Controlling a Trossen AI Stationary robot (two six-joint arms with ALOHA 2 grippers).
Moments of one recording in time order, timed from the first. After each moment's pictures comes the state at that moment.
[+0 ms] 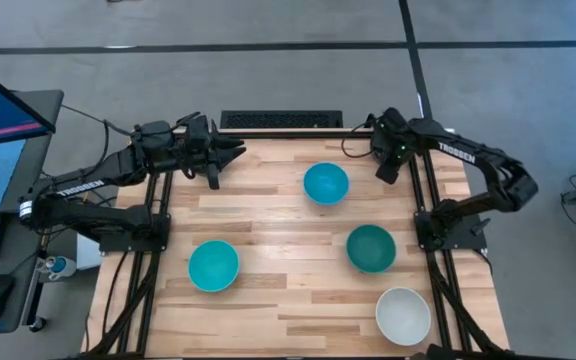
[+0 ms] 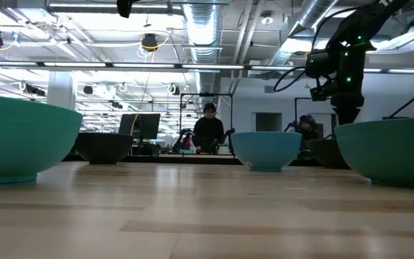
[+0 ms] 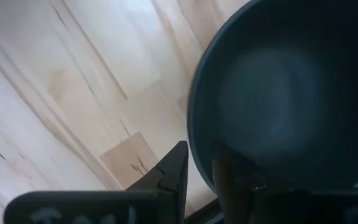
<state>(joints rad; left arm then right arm) 0.32 0.93 0.99 -0.11 0.04 -0.14 -0.89 1.35 0.90 -0.92 0.08 -0.45</state>
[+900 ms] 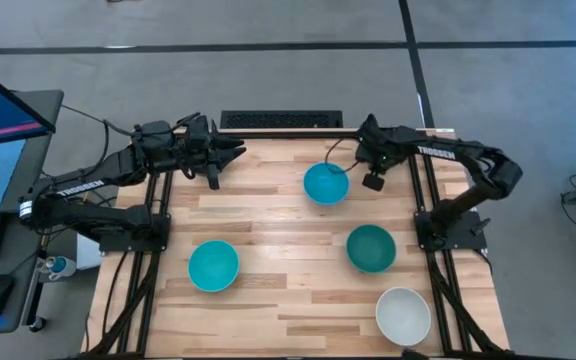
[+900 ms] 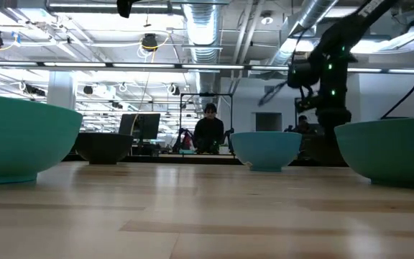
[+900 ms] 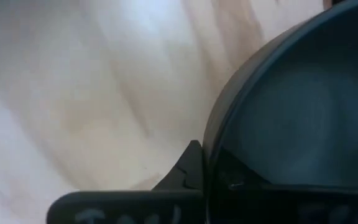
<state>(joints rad) 0.32 0.93 0.99 -0.12 0.04 -0.13 -0.70 1.48 0.90 -0.81 0.15 -0.39</state>
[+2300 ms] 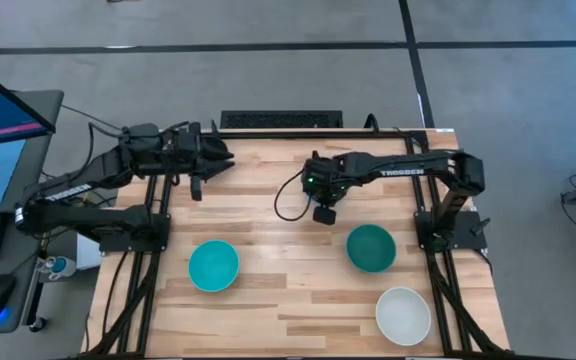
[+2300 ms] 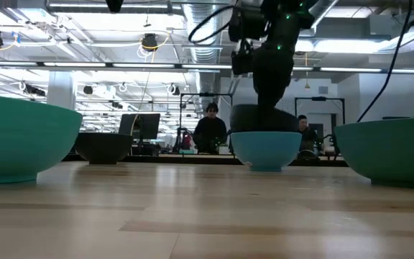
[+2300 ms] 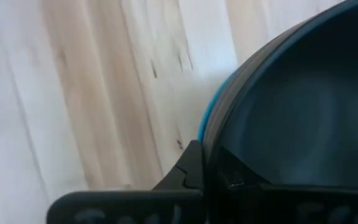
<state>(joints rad) 0.32 0.83 0.99 -0.28 0.17 -0.06 -0.16 1.75 1.32 -0.86 -0.01 -0.01</state>
